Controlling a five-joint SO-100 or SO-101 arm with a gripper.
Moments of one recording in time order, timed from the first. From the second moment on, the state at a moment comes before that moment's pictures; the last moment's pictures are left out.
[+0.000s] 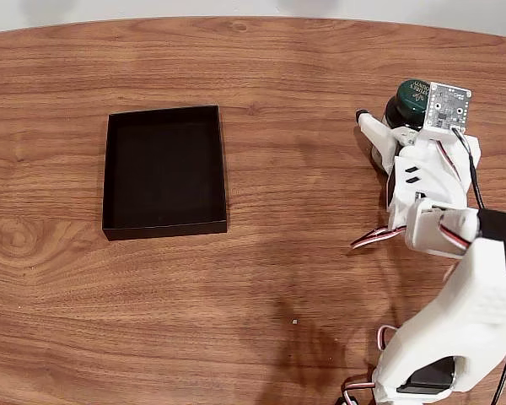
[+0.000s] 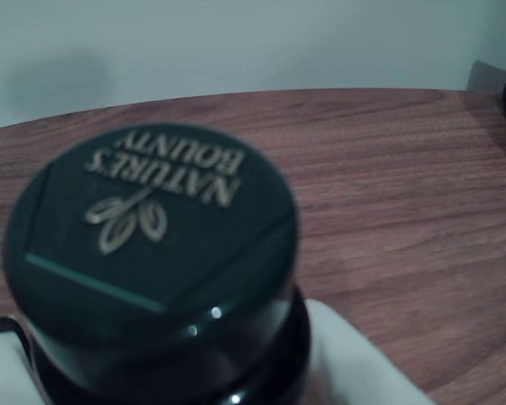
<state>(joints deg) 13.6 77.8 138.6 -47.4 183.6</state>
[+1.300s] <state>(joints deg) 4.5 104.8 158.1 -39.5 178.0</state>
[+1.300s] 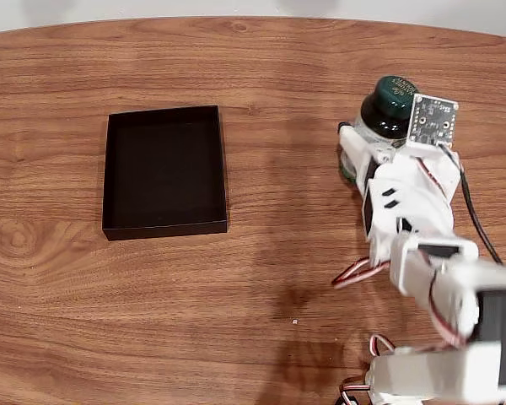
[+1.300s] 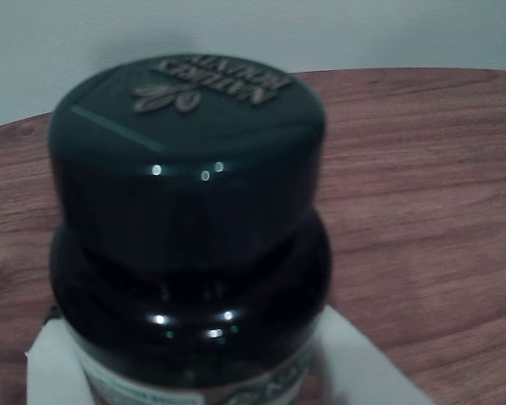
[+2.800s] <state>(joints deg) -30.5 97.7 155.0 -61.1 182.5</state>
